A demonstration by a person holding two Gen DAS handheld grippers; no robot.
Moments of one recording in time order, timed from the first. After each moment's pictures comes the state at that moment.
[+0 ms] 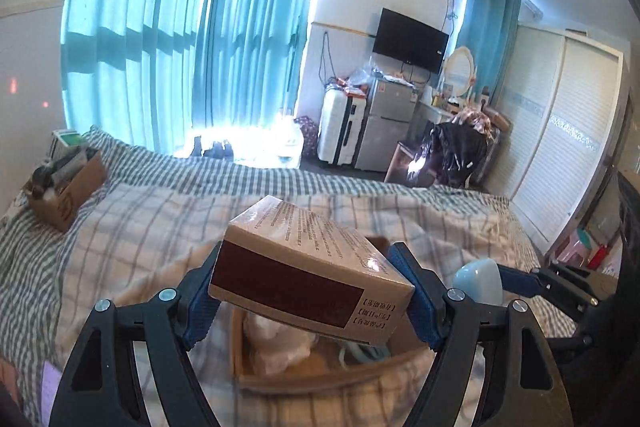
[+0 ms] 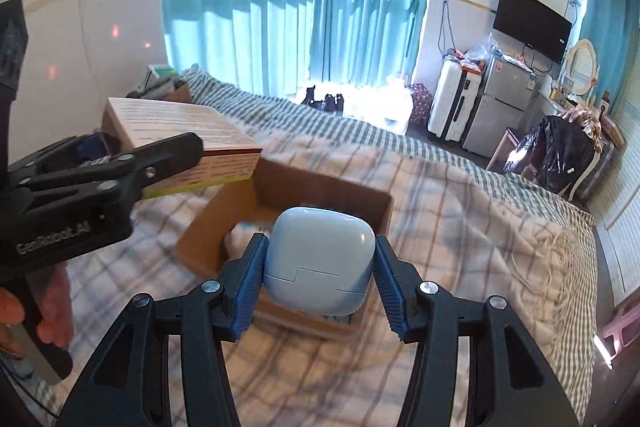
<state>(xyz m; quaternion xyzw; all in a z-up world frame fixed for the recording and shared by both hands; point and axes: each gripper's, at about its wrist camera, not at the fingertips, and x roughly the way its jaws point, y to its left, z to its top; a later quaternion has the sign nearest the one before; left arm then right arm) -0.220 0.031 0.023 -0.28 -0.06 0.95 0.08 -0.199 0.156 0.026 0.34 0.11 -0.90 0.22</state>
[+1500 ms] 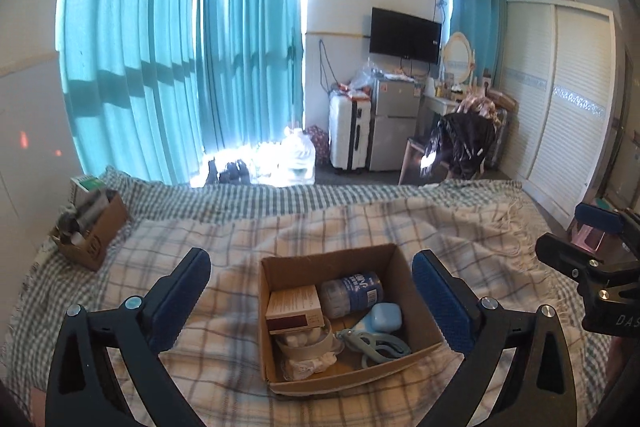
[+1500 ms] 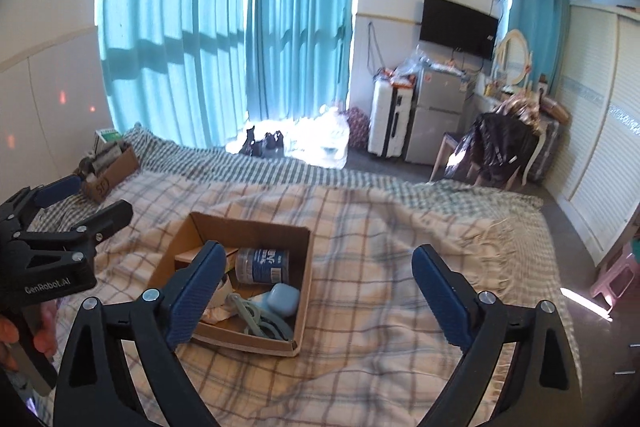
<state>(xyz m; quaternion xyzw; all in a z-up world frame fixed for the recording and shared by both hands) -0.186 0.043 0.074 -0.26 0.01 0.96 0.06 -0.173 0.222 0.088 0.28 0.06 -0.95 0.11</state>
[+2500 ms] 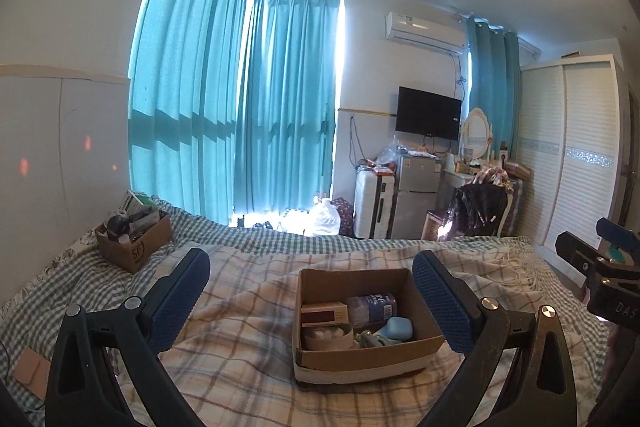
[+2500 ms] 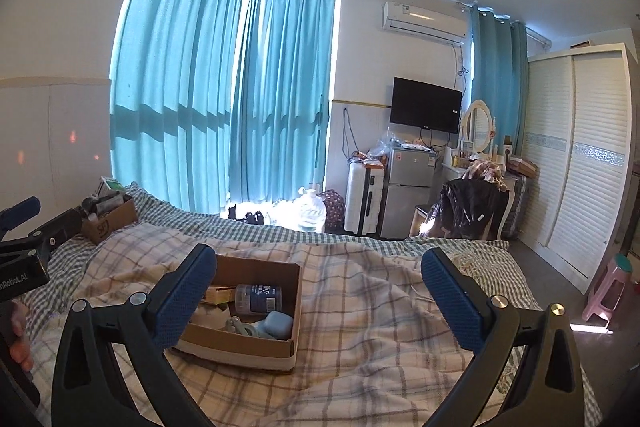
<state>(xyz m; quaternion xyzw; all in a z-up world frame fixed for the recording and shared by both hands) -0.055 0.005 0.036 -0.11 -0.03 0.99 0.00 -0.054 0.233 0.064 0.12 0.04 -0.99 0.08</state>
